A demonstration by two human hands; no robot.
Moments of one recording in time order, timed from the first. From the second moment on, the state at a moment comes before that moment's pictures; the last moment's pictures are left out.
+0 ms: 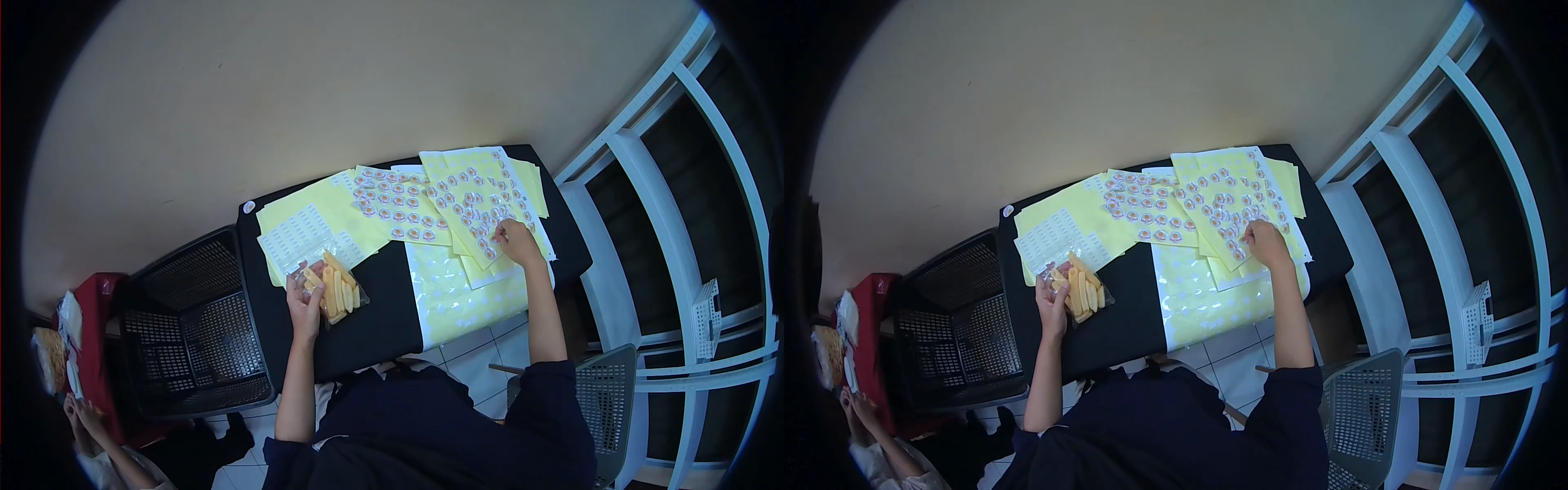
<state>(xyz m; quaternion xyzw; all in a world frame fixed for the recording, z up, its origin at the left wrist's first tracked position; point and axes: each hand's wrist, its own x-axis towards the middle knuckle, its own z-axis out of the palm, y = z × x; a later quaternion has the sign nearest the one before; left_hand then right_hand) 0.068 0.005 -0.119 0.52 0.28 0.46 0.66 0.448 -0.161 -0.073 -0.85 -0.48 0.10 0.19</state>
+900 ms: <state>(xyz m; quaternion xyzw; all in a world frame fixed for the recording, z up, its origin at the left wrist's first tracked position) 0.058 -0.031 -0.073 0.33 0.25 0.40 0.82 0.459 -0.169 -0.083 -0.85 -0.43 0.14 0.27</state>
